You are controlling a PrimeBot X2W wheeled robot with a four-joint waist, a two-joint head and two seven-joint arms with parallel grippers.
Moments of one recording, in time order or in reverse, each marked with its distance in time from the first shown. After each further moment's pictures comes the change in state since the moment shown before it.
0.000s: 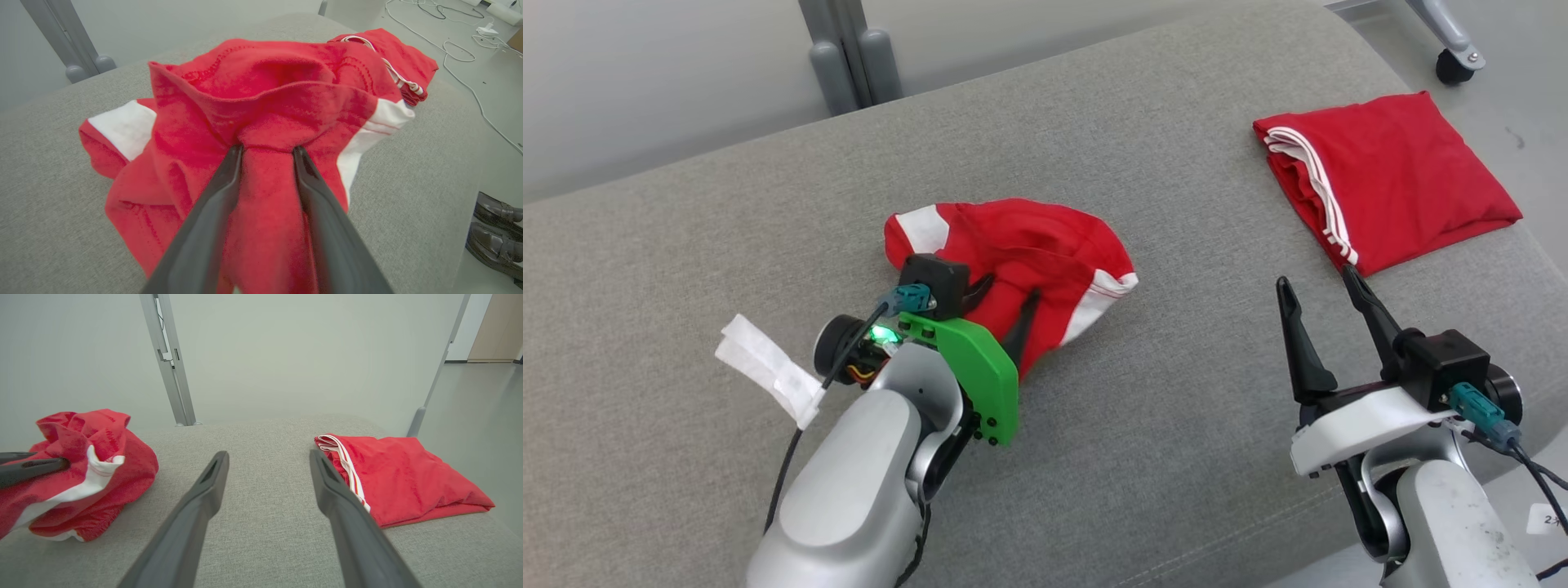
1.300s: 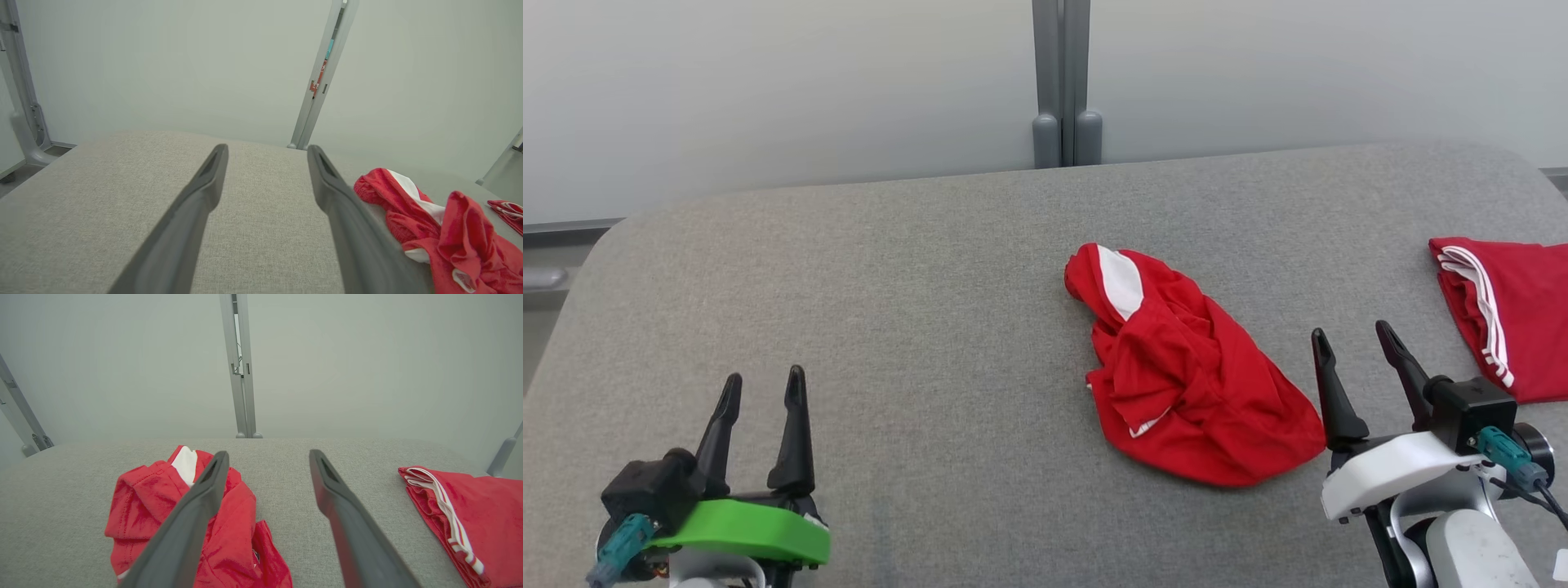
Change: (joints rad) left arm 0.486 0.183 0.331 -0.310 -0.119 0.071 -0.463; right arm 0.112 0.001 -0.069 -0.020 0.000 0.000 0.029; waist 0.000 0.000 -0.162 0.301
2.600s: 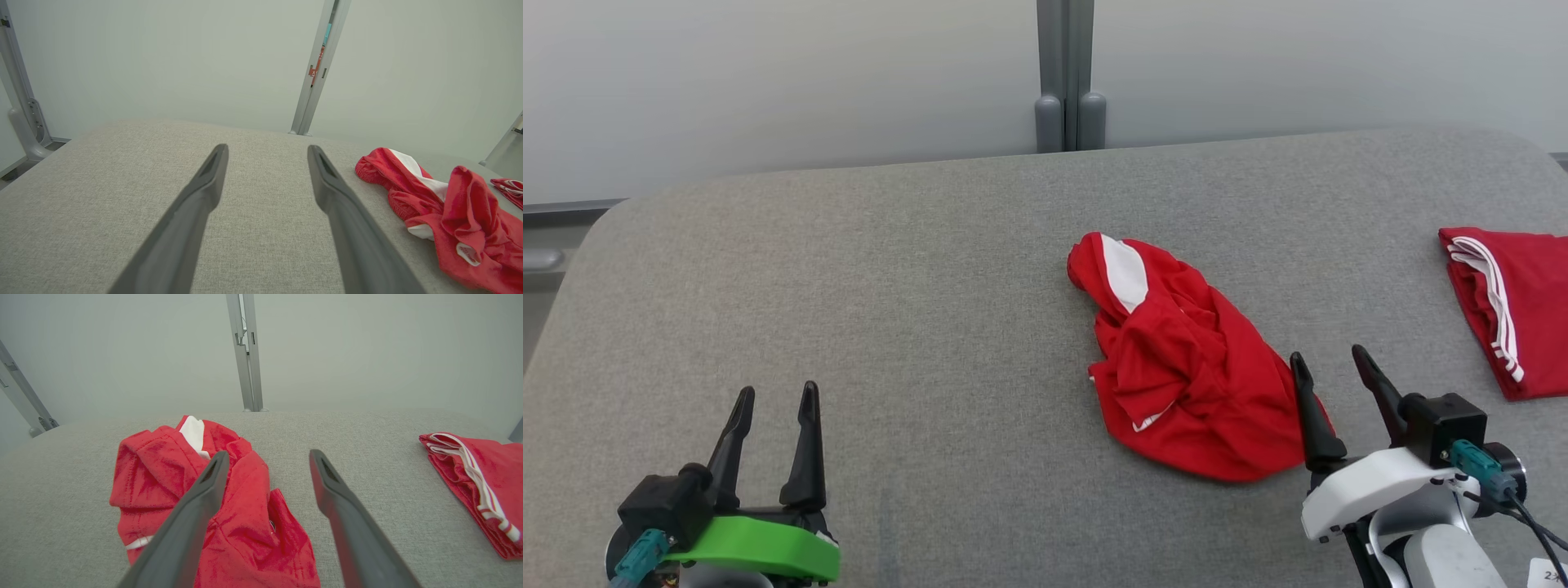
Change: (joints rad) left arm 0.049 -0.045 0.049 -0.013 0.101 -0.049 0.006; right arm 0.013 0.025 0.017 0.048 0.002 0.000 0.001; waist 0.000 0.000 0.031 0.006
